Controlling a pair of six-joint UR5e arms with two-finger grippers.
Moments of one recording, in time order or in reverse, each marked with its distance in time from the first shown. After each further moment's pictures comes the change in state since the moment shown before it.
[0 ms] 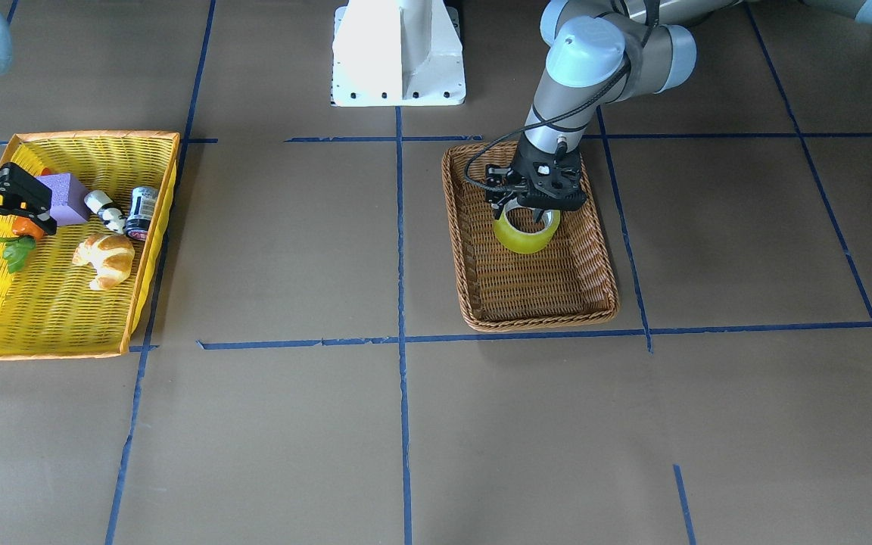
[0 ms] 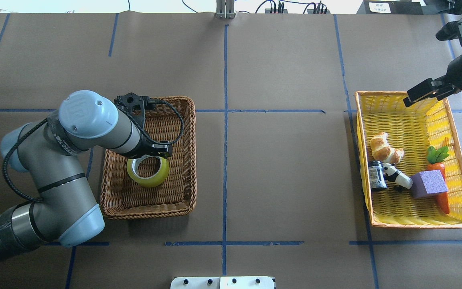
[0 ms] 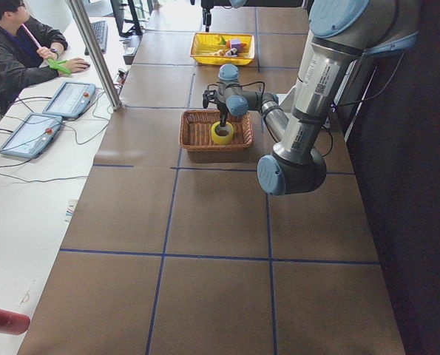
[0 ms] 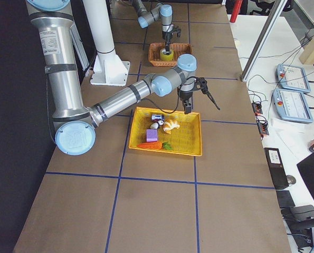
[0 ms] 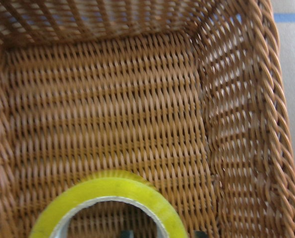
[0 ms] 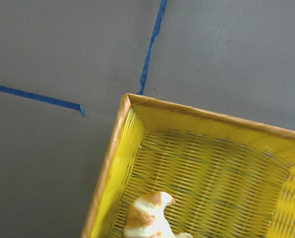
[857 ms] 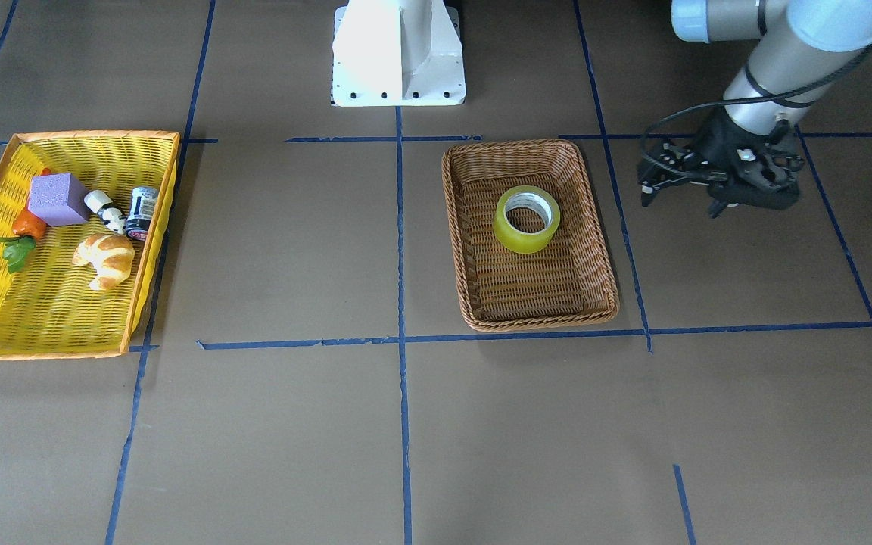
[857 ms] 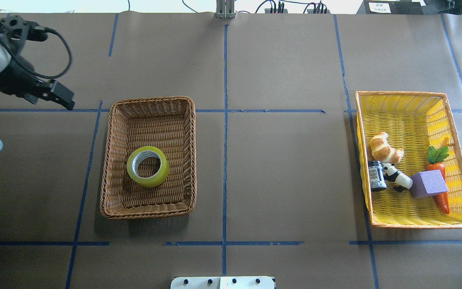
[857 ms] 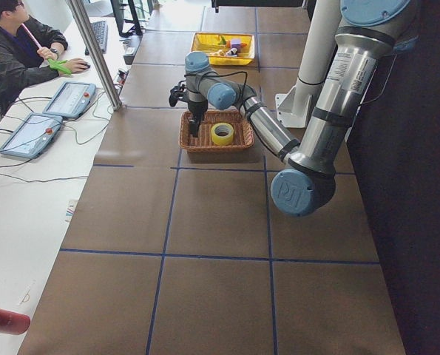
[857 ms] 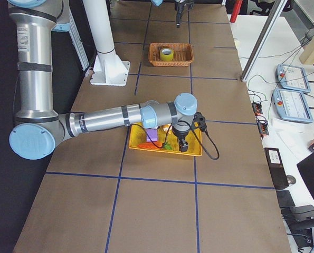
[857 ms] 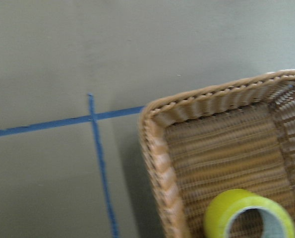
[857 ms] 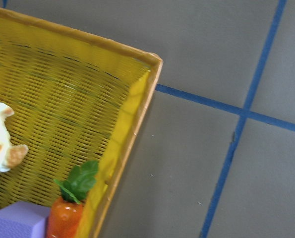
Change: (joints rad) left arm -0.449 0.182 -0.134 0.206 -0.331 0.544; right arm 0.333 -0.175 -0.223 -0.030 0.147 -0.567
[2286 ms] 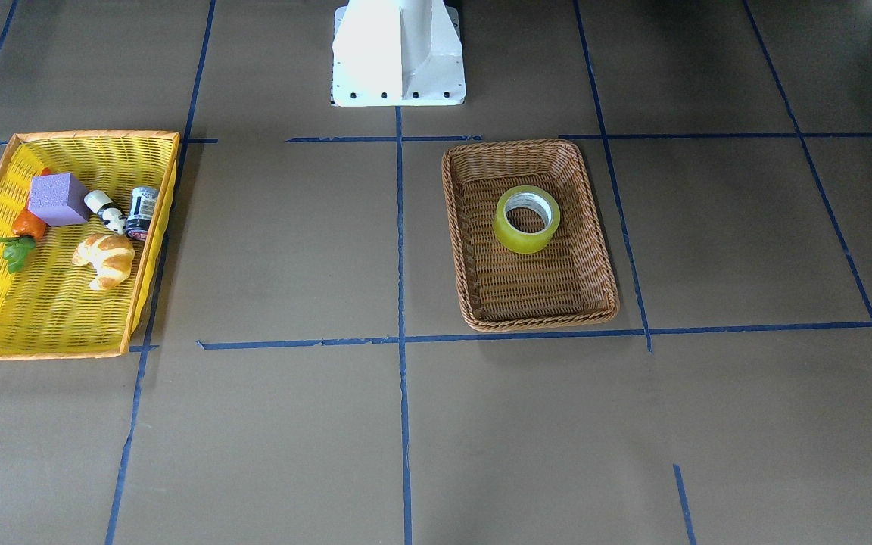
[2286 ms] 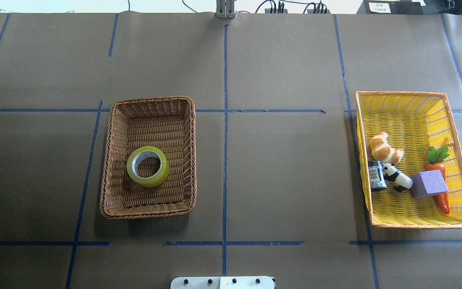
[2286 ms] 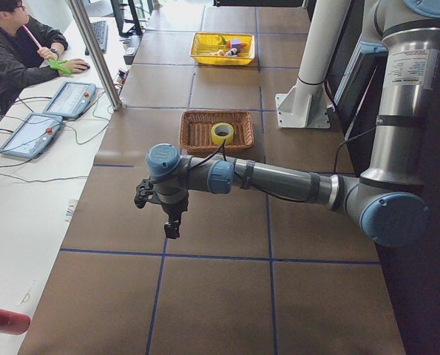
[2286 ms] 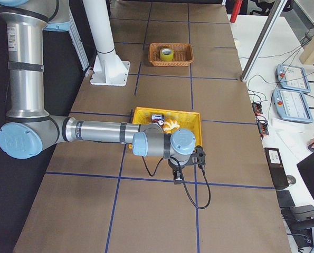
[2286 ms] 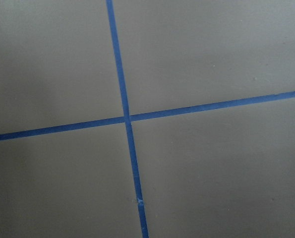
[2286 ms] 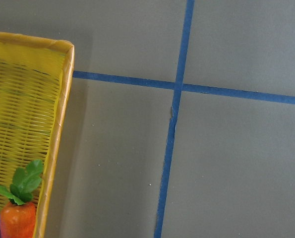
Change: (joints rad) left arm -0.455 0.212 0.309 -0.008 -0.102 0.593; right arm 0.088 0.006 -0.117 0.002 0.000 0.027
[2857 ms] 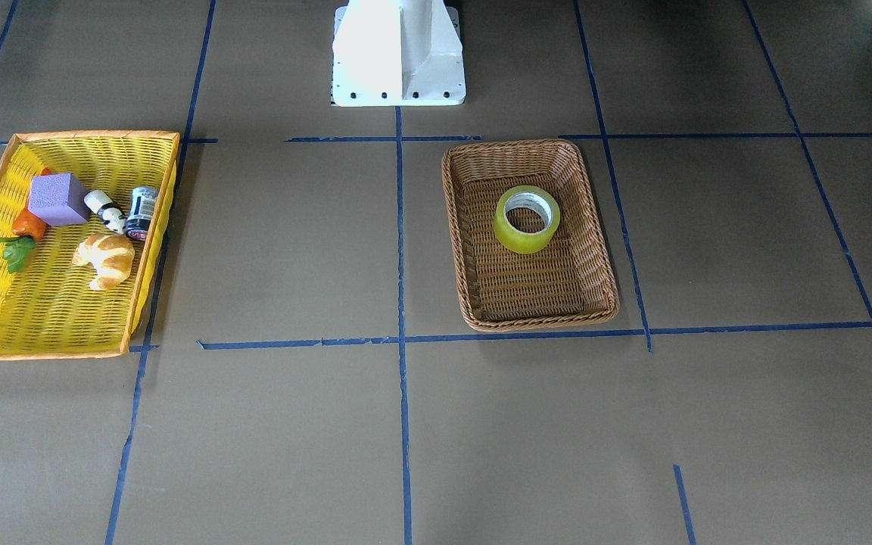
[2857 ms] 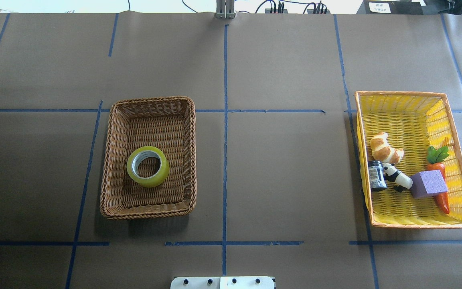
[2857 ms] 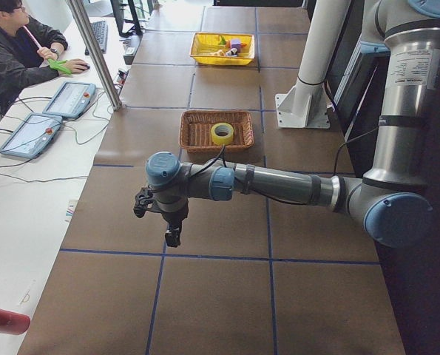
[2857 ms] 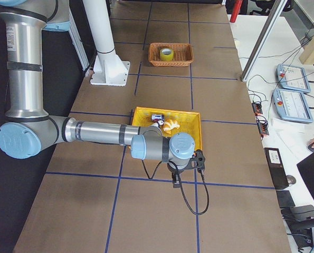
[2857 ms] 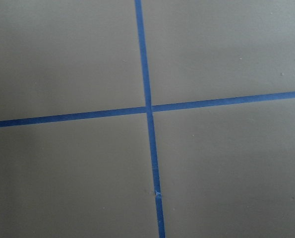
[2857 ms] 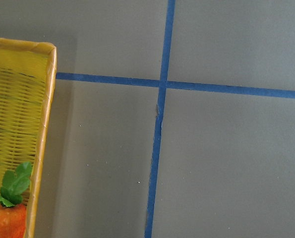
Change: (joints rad) left arm -0.034 0.004 0.032 -0.005 0.001 0.002; right arm 0.023 0.000 -0.019 0.000 0.000 0.003
